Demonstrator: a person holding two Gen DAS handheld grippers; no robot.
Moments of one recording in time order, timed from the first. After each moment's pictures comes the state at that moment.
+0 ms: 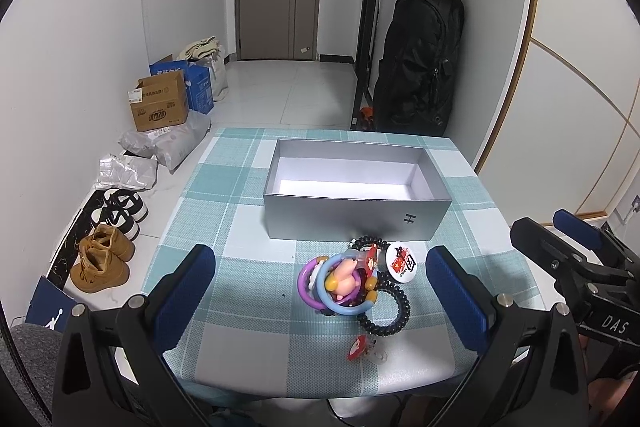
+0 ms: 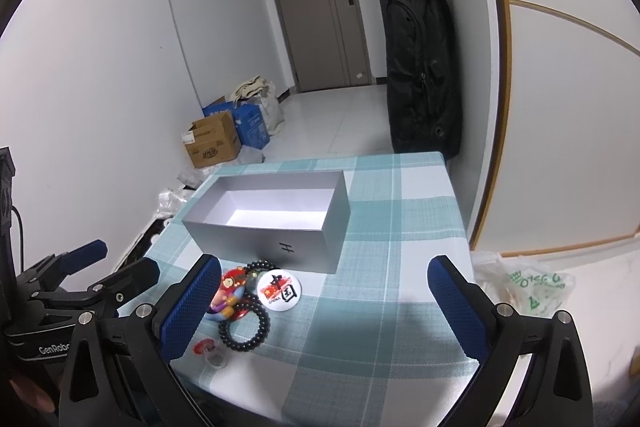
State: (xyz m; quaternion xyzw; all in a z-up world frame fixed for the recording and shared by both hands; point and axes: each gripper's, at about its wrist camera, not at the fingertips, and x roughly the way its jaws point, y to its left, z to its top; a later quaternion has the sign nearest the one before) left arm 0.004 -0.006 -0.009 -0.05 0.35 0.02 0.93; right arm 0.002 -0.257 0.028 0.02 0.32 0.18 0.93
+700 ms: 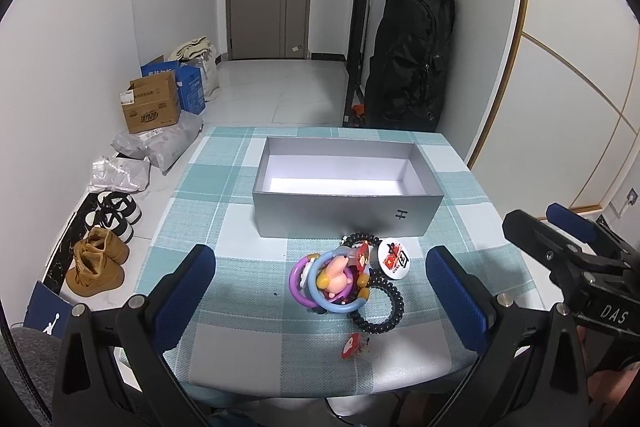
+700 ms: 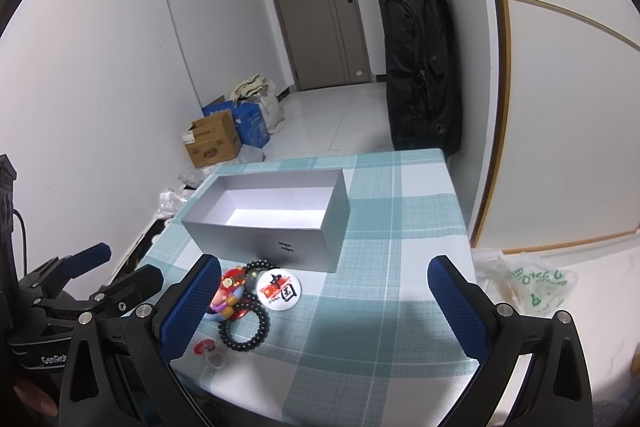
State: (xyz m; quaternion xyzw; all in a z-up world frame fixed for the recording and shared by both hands) left arm 0.004 -0.010 -0.014 -0.04 0.36 0.00 0.93; right arm 0.003 -0.257 0.027 0.02 0.32 0.18 0.93
